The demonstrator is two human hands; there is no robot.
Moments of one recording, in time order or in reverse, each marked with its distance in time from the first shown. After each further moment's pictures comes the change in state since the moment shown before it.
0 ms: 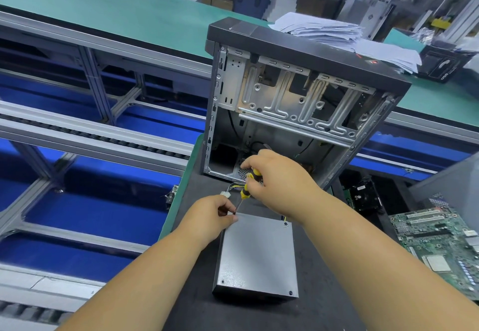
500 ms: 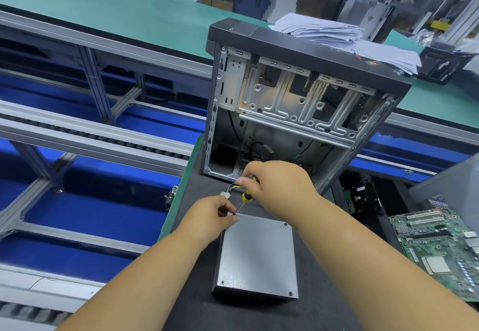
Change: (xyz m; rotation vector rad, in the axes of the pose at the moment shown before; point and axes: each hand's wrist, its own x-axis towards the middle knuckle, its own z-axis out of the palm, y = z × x) left_hand -0.001 0.000 0.000 -0.009 0.005 0.004; right_hand -0.001 0.000 0.009 -0.156 0.029 0.031
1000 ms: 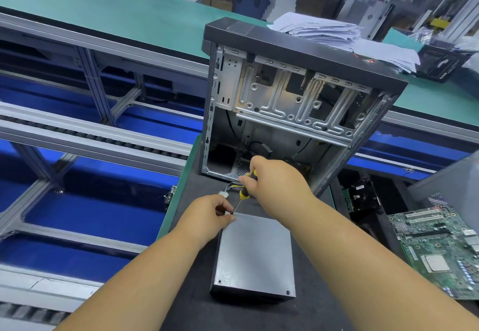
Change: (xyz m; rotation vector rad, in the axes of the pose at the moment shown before) left_hand 0.000 0.001 0.001 -0.006 0.024 -0.010; right_hand 0.005 -0.002 0.006 0.083 -0.027 0.126
